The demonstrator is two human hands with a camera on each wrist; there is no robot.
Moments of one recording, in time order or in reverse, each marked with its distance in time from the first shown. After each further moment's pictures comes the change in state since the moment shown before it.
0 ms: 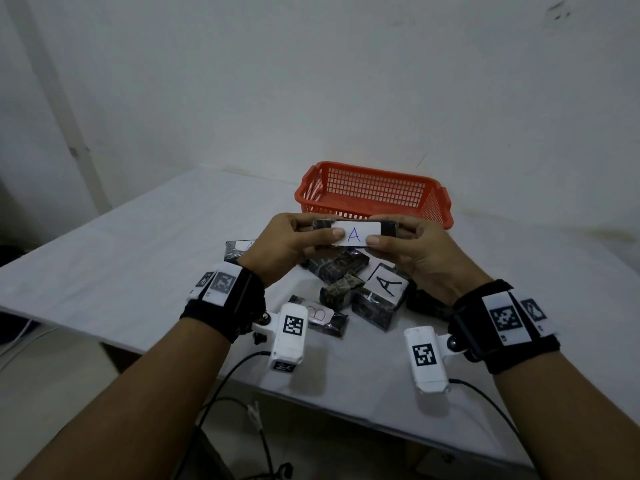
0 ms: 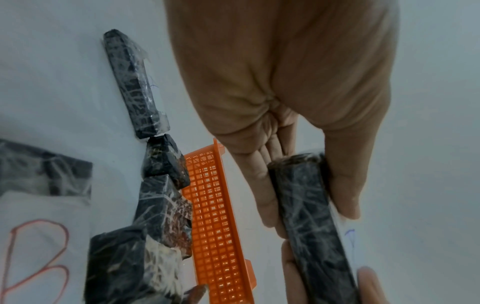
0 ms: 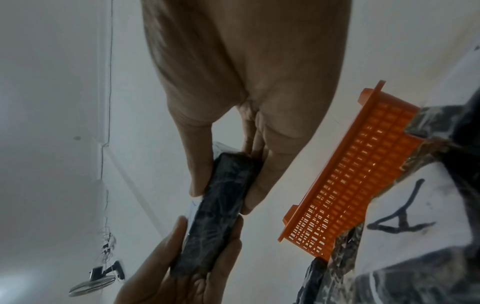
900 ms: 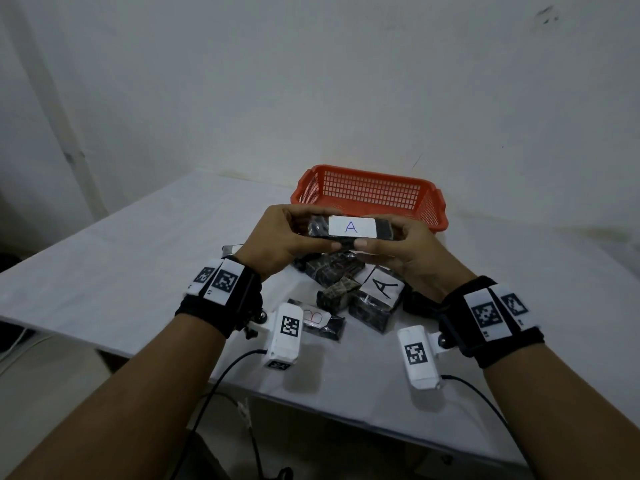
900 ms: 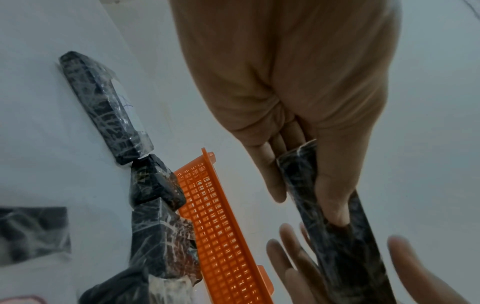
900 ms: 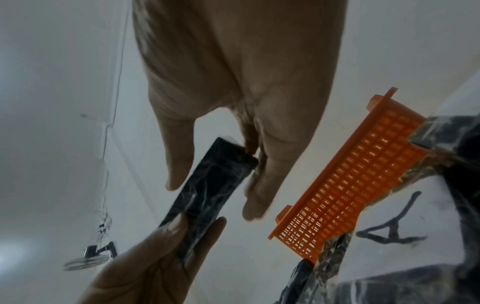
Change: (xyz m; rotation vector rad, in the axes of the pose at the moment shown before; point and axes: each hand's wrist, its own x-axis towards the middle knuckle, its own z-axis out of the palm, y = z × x) left_hand 0.001 0.013 -0.003 0.297 0.039 0.163; right_hand 0.007 0.005 -0.002 -0.167 -0.043 -0.012
